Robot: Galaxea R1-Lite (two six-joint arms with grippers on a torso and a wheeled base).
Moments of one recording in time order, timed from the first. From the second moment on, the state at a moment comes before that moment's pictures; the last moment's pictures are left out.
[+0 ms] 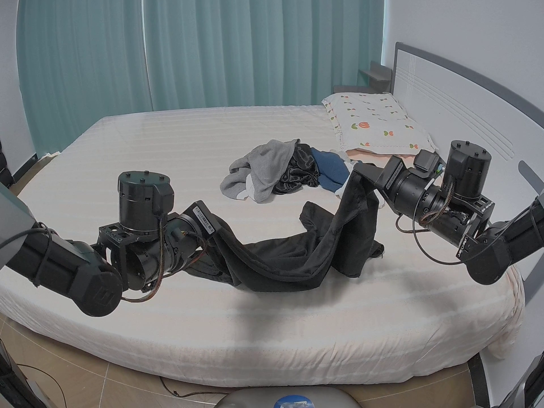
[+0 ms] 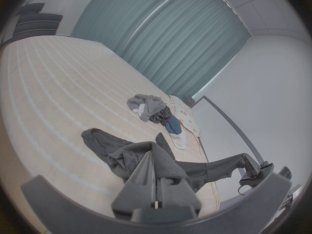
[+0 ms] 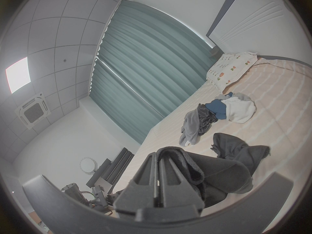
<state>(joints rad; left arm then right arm) -0.50 1.83 -0.79 -0.69 0.18 -0.84 0.44 1.87 -0.87 -1.03 0.10 0.78</state>
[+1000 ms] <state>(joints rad) -0.44 1.75 -0.80 -0.69 0.19 -0.84 0.45 1.93 -0.96 -1.02 -0.01 0.75</state>
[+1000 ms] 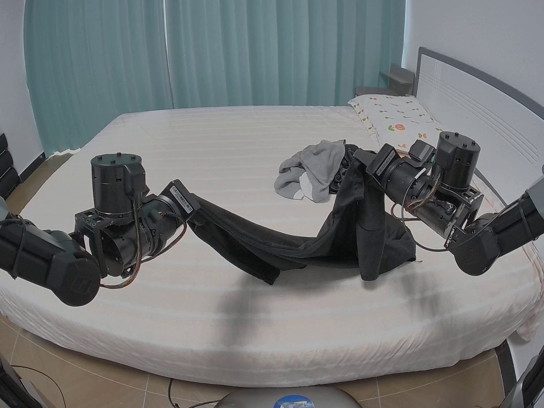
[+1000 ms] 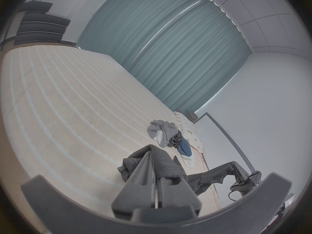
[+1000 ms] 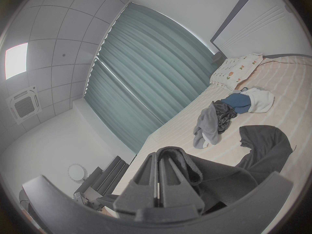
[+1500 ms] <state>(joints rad) -0.42 1.73 -0.79 -0.69 0.19 -0.84 0.45 1.91 -0.97 -1.04 -0.01 0.75</state>
